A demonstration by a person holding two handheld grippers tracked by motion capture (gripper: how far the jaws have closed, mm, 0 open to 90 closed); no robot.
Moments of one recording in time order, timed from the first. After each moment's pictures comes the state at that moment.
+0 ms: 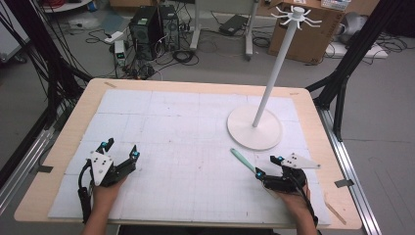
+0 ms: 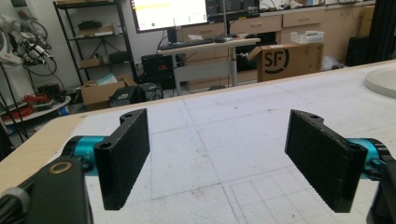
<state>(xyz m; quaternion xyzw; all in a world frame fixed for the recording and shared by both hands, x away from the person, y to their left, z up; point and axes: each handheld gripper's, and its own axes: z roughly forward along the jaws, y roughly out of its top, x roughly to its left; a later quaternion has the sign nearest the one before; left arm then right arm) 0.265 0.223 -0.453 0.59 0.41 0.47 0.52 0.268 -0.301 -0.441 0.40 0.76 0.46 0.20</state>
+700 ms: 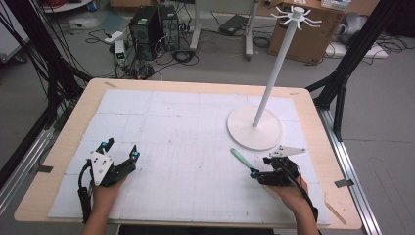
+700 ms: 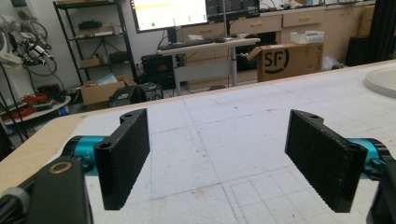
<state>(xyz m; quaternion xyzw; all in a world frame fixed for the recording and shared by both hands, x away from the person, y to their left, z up) 0.265 0.223 -0.453 0.59 0.41 0.47 0.52 0.285 -0.279 -0.423 0.42 0.82 0.36 0.14</state>
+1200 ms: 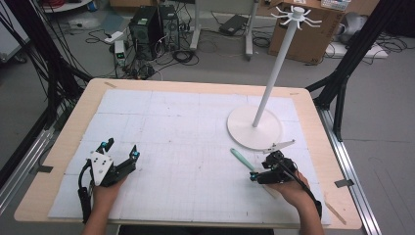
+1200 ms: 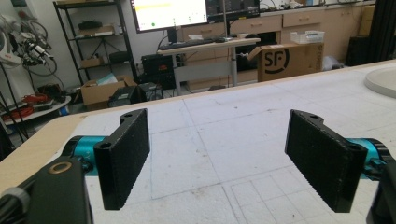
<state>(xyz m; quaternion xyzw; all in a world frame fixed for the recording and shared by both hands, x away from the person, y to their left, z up) 0.265 0.223 -0.453 0.59 0.41 0.47 0.52 0.298 -0.270 -0.416 0.42 0.86 0.27 0.08</state>
